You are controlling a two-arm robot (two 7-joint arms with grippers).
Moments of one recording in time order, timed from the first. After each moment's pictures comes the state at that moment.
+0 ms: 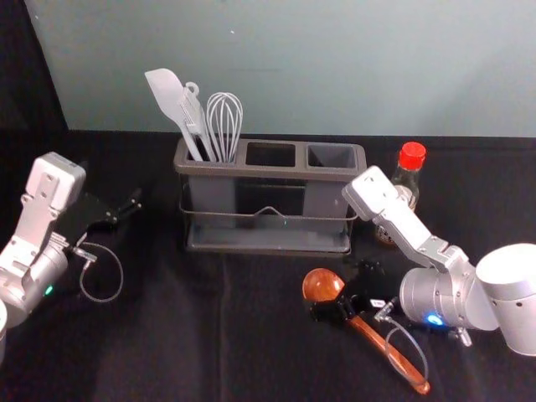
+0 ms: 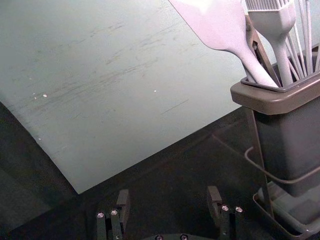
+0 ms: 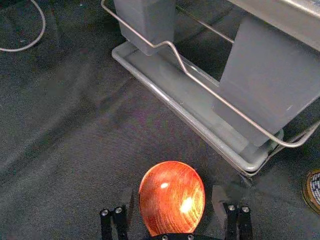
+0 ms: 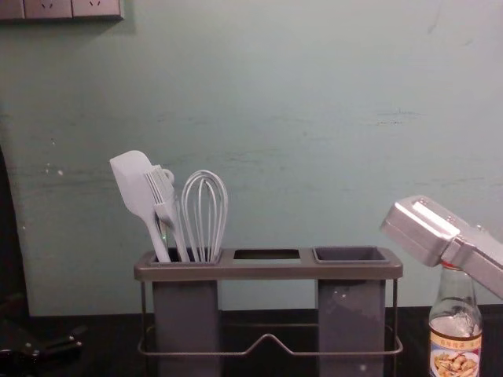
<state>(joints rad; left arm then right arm) -0.20 0.60 0.45 -1.41 -0.25 -0.12 0.03 0.30 0.52 -0.55 -1.69 0.30 0.76 0.38</state>
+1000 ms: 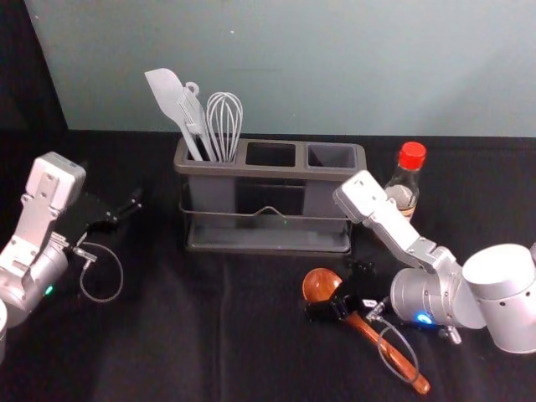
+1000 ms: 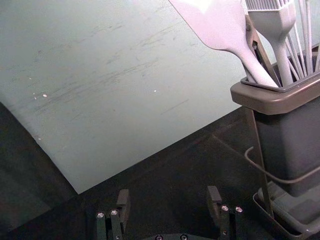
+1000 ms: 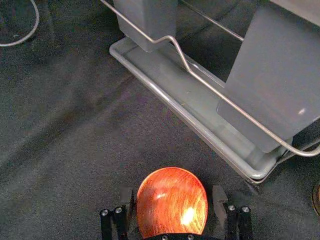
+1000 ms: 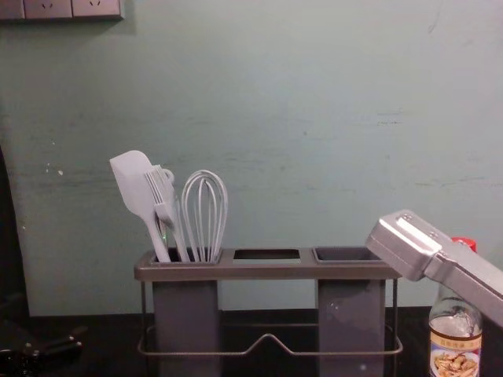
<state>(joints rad) -0.20 0.60 0.45 -1.41 -0.25 -0.12 0.03 0.30 0.47 -0.54 -1.63 0.23 0.74 0.42</state>
